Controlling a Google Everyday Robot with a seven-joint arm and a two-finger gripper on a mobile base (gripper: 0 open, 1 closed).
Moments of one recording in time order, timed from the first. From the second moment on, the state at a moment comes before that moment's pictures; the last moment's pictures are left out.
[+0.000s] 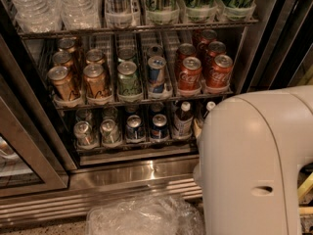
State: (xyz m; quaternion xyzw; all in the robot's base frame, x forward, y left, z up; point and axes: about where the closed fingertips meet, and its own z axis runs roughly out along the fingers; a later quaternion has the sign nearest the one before) arm 0.684 -0.213 0.600 0.03 0.76 -0.05 0.64
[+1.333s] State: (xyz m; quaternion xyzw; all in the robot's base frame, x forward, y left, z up) arm 0.678 -0.216 0.615 0.04 0.74 -0.05 0.67
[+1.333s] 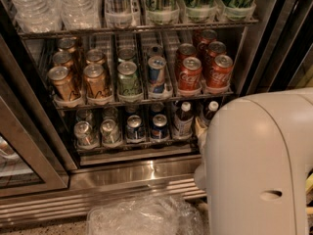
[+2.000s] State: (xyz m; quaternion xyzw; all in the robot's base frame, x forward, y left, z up) arm 0.672 -0.218 0.625 0.05 0.73 -0.05 0.68
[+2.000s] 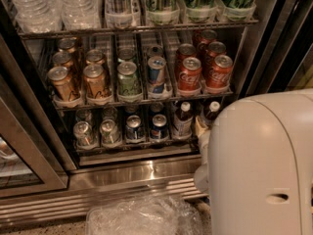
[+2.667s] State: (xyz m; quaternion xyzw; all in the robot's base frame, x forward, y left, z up) arm 0.658 -0.222 0.650 0.05 0.71 -0.05 0.70
